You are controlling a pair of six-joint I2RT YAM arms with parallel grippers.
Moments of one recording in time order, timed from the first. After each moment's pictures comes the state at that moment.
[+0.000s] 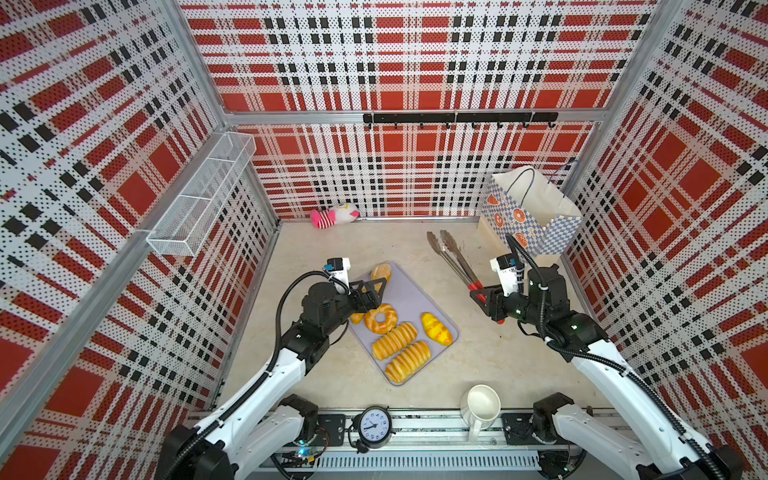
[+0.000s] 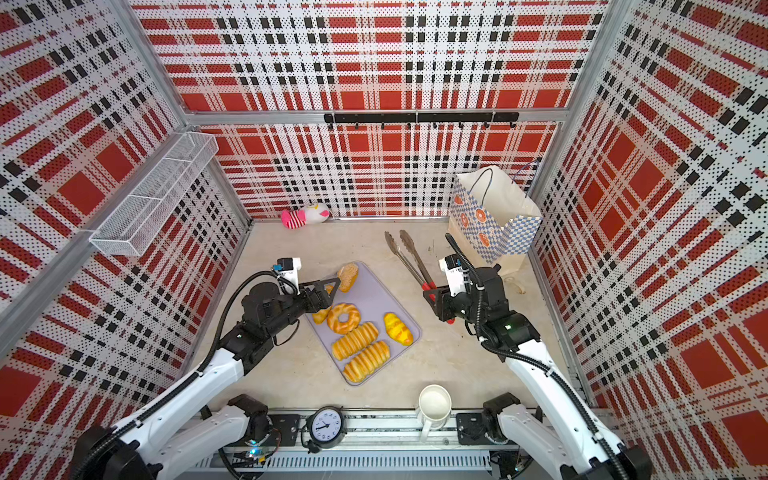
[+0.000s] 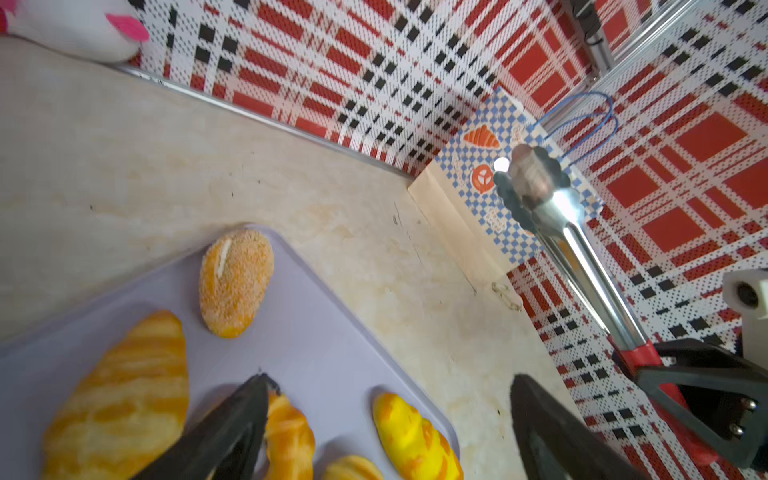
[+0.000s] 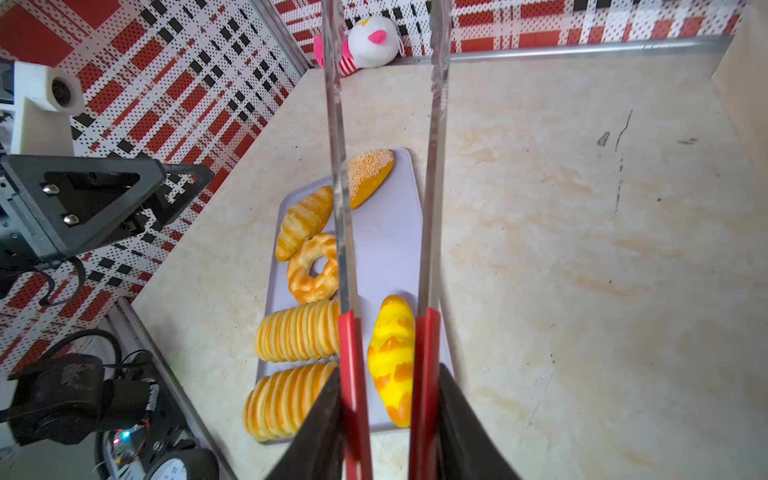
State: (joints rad) left arm -0.45 0.93 0.57 0.10 0.17 -0.62; right arm 0.37 0.91 0.81 -0.44 -0.38 0.24
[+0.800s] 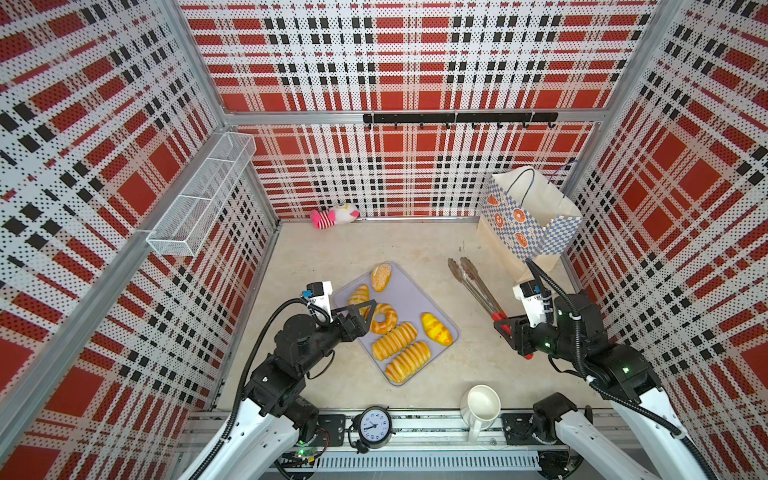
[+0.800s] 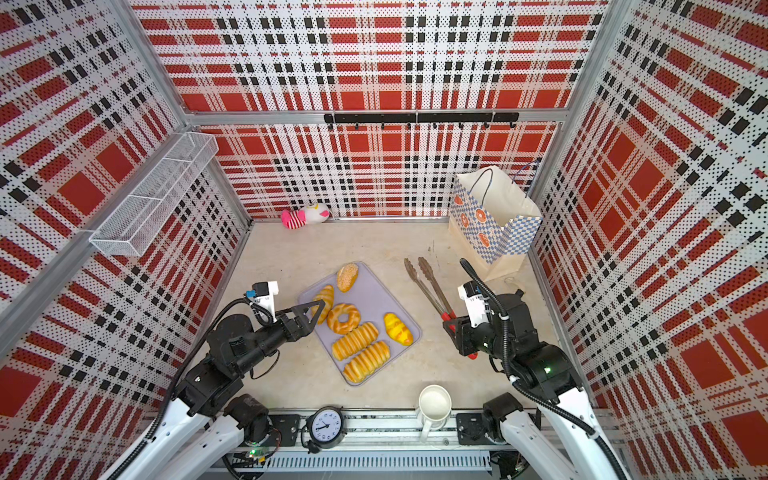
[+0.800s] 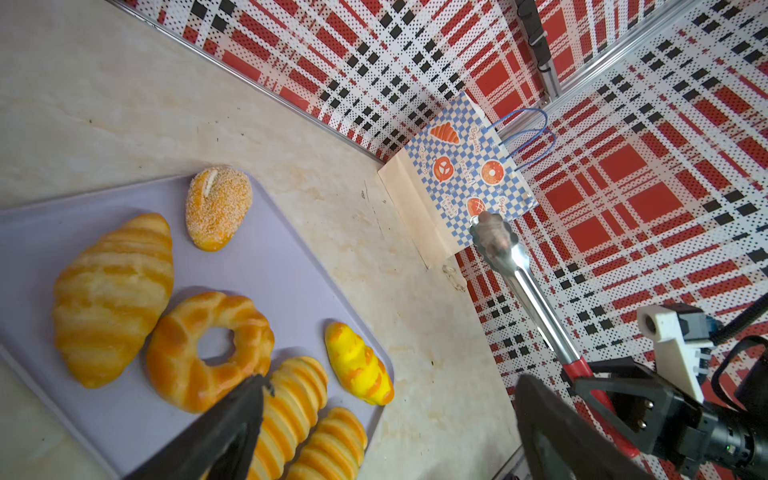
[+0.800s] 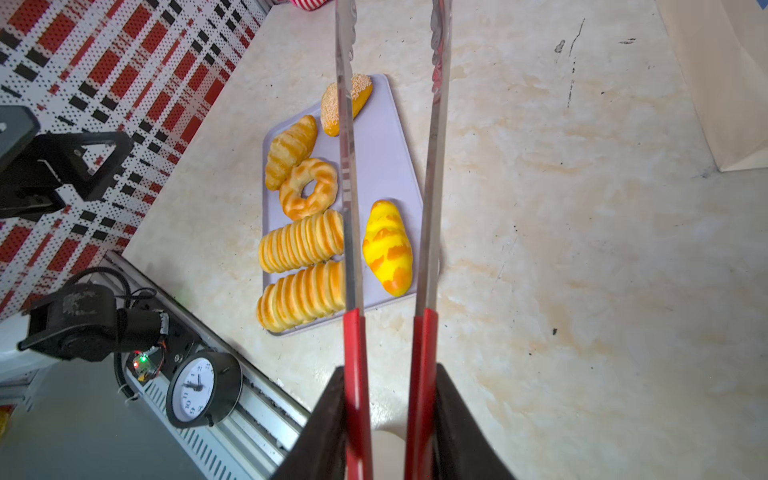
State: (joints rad) left arm -0.53 0.50 0.52 -0.25 0.13 -0.80; right arm 0.40 0.64 0.90 -0.95 -0.27 0.21
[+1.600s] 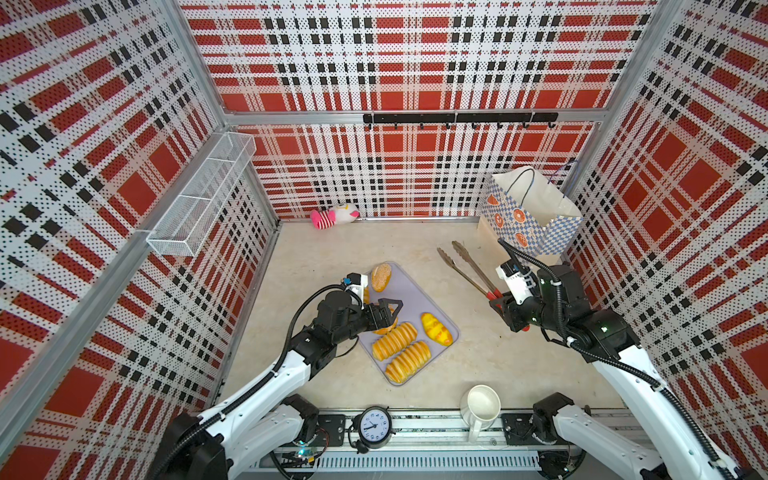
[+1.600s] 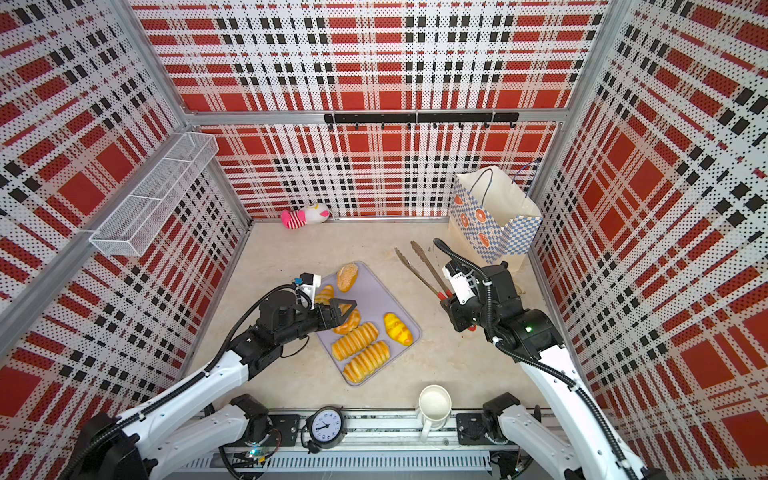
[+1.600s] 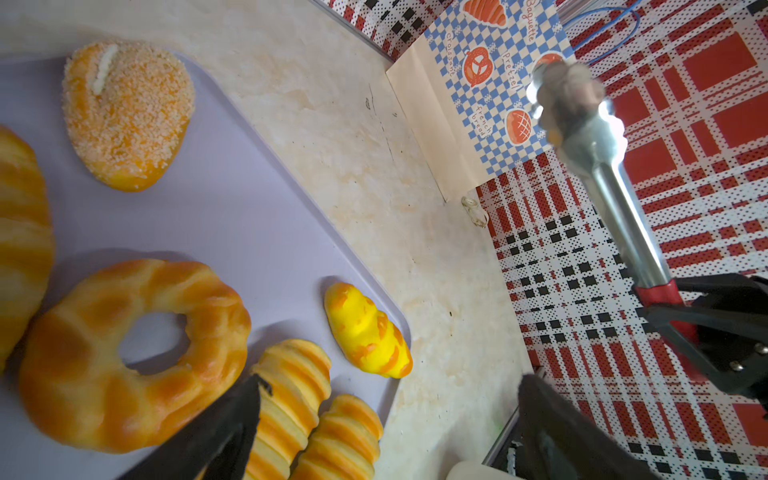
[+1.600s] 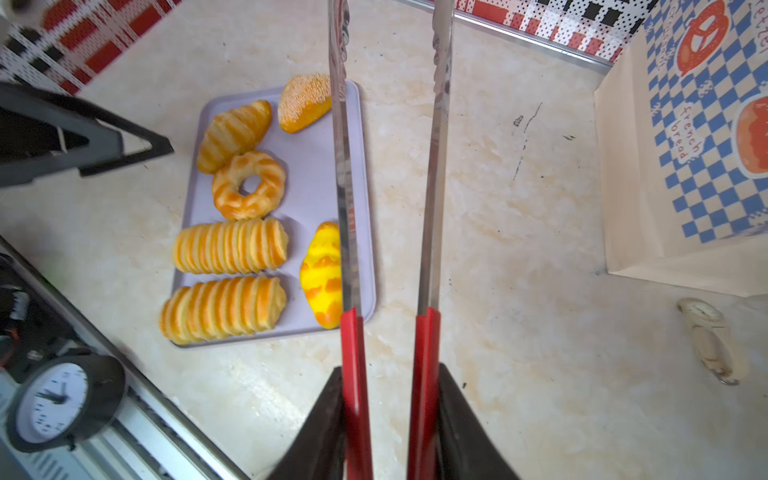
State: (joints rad) left arm -0.54 0.96 0.54 0.02 0.29 -0.75; right arm 0.40 0.86 1.04 -0.90 -0.14 -0.10
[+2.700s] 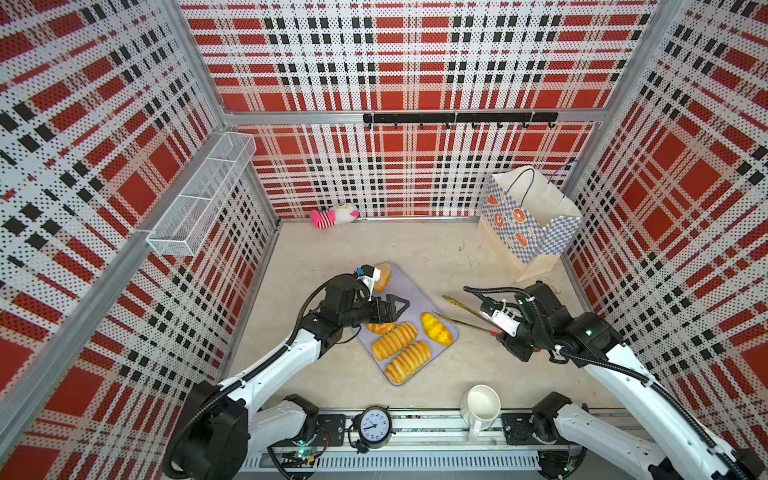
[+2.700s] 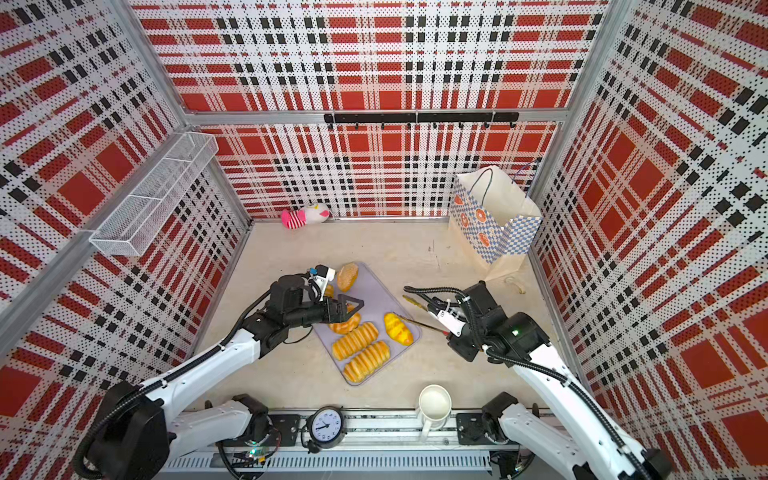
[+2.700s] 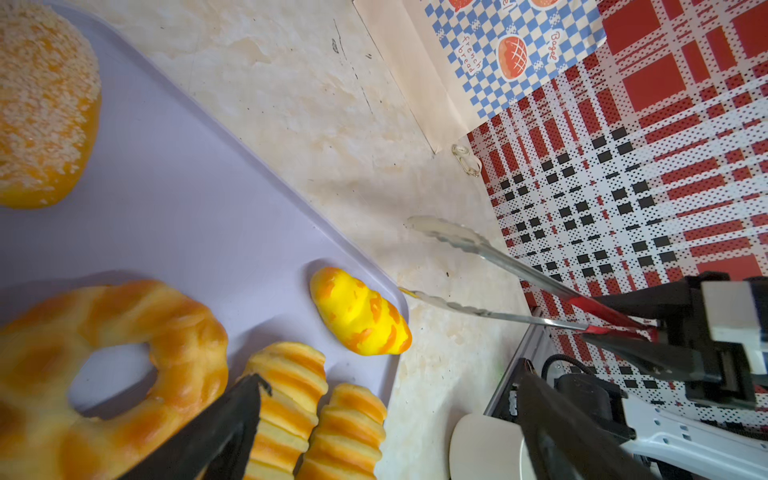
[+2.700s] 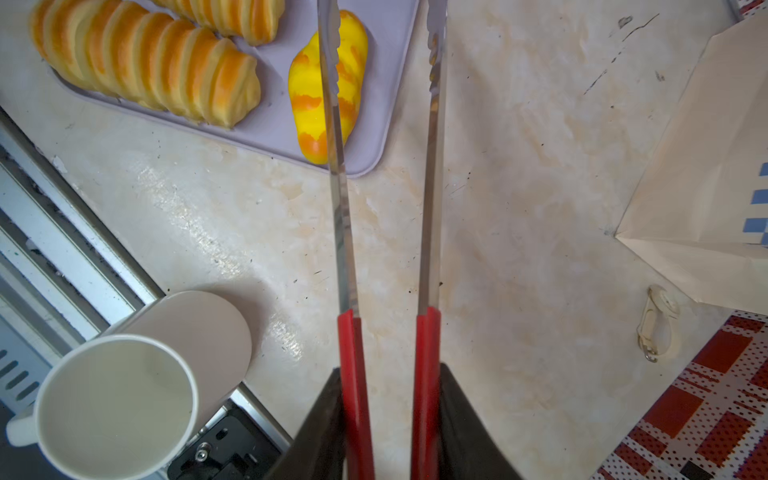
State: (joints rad) left arm -0.46 1.15 0.64 -0.02 0.52 -0.61; right arm 0.55 0.90 0.98 -1.15 0.01 -0.42
